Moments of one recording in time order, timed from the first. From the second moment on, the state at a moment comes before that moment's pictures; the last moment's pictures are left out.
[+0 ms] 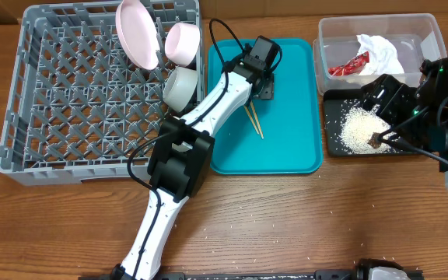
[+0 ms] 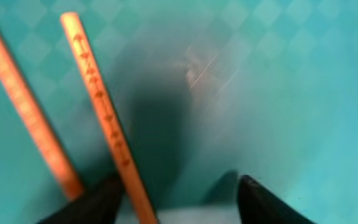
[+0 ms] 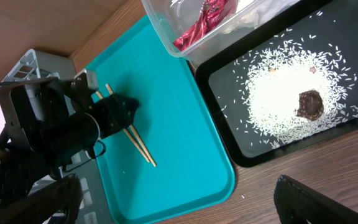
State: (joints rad) left arm -0.54 2.51 2.12 -0.75 -0.10 -0.44; right arm -0.11 1.27 1.42 -1.06 -0.24 0.51
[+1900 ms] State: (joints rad) left arm -0.14 2.31 2.65 -1.68 -0.02 -0.21; right arm -0.11 1.27 1.42 -1.06 -0.24 0.51
